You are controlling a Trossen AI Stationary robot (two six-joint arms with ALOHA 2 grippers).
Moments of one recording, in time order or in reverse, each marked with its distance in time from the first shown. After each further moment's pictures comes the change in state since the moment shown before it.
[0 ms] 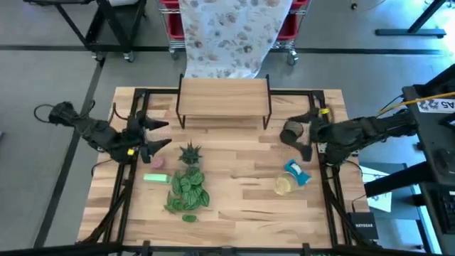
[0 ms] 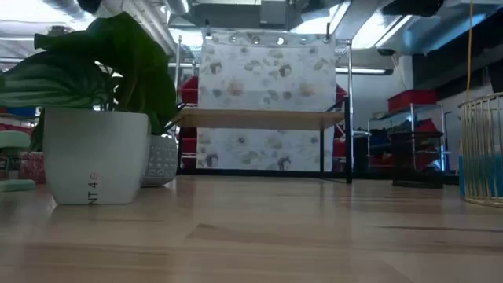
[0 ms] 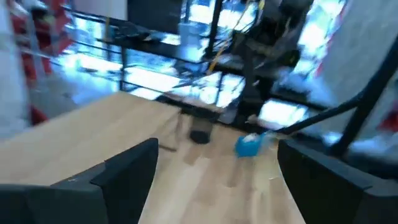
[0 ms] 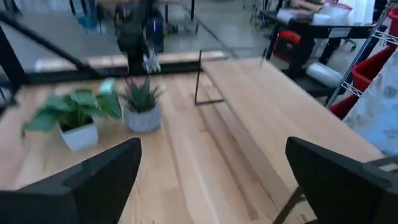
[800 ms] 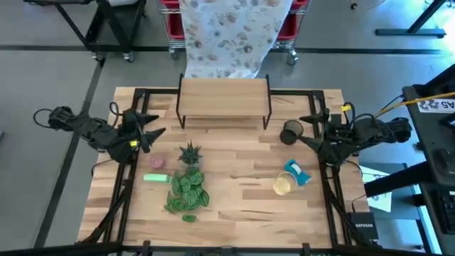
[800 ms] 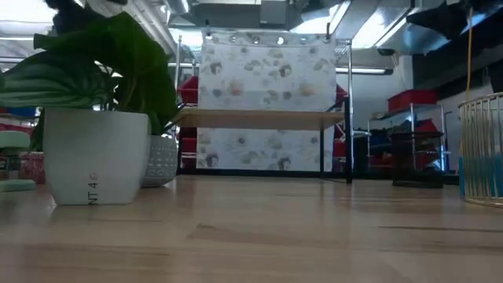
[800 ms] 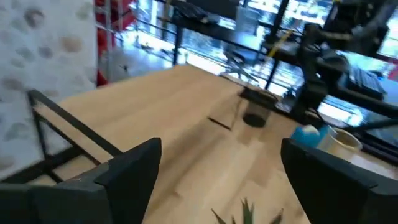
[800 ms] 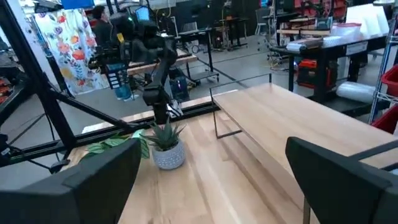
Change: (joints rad) left arm 0.211 -0.206 -0.131 -0.194 0.094 -0.232; right arm 0.000 -0.349 -0.239 0.144 -0.083 0.027
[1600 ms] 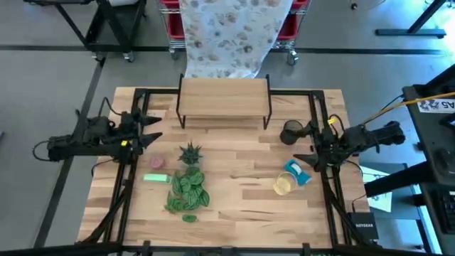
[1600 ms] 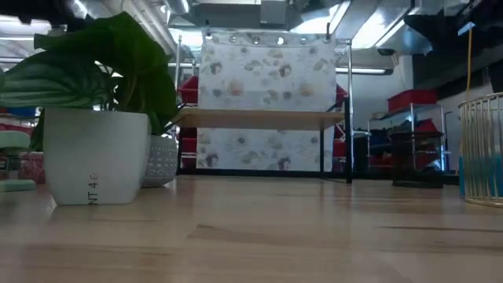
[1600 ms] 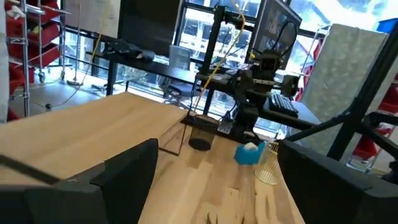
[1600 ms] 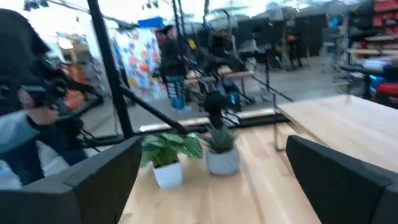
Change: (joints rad) left arm 0.402 -0.364 -0.265 0.236 0.609 0.222; right arm -0.004 -0.106 -0.339 0.444 -0.243 -0.103
